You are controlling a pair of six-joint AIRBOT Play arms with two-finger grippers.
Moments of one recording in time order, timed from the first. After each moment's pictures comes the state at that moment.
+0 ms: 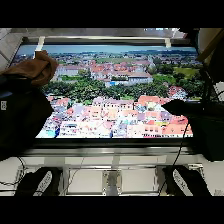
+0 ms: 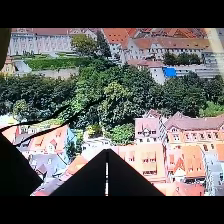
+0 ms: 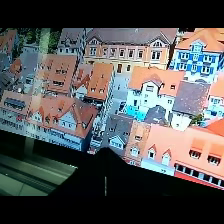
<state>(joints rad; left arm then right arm) 0.11 -0.75 1.26 1.24 -1.17 -1.35 -0.12 -0.71 0.93 -0.95 1.29 1.43</state>
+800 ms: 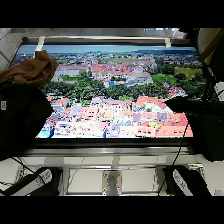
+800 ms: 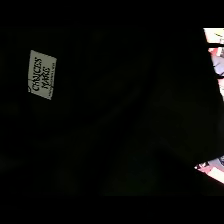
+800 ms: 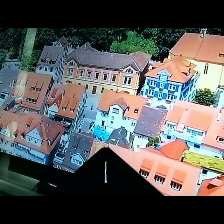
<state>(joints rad) 0.34 -1.16 1.26 1.83 -1.18 -1.59 -0.12 -0.71 0.93 -1.00 1.21 1.37</state>
